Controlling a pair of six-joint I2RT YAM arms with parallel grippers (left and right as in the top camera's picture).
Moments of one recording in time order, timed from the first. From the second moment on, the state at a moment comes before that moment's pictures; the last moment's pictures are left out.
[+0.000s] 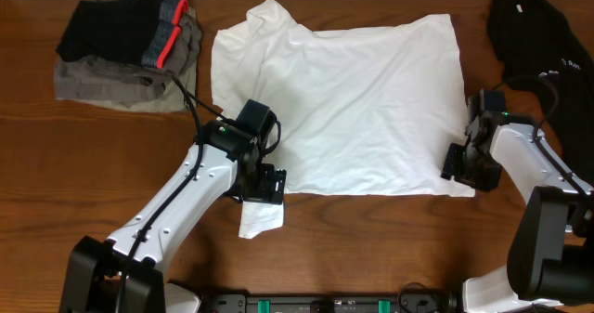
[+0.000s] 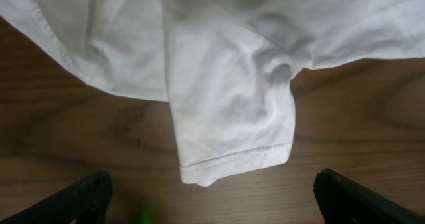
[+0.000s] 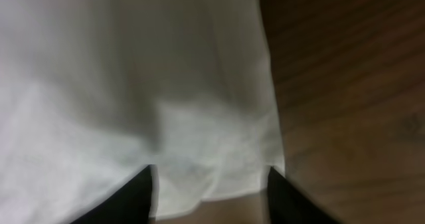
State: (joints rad) left arm -0.45 1.52 1.04 -1.09 0.07 -0.33; right arm -0.10 1.70 0.98 -0.87 0.09 0.31
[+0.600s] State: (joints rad) left arm -0.45 1.52 1.02 -1.03 0.07 -0.34; right arm -0.12 1.69 0.87 -0.75 0.08 0.31
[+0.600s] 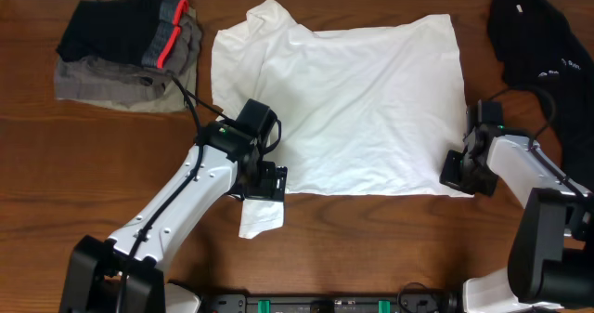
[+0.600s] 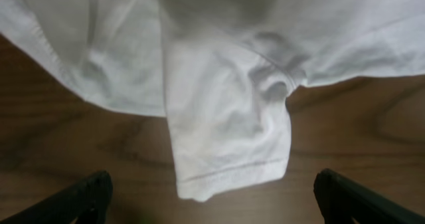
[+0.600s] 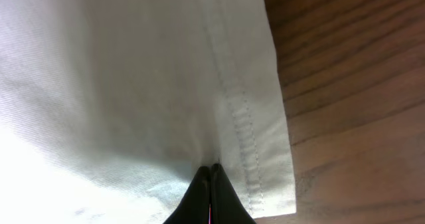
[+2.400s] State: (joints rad) left arm -0.12 1.71 0.89 -0.78 -0.30 -0.38; right arm -0.37 1.68 0.87 -0.76 0.01 0.28
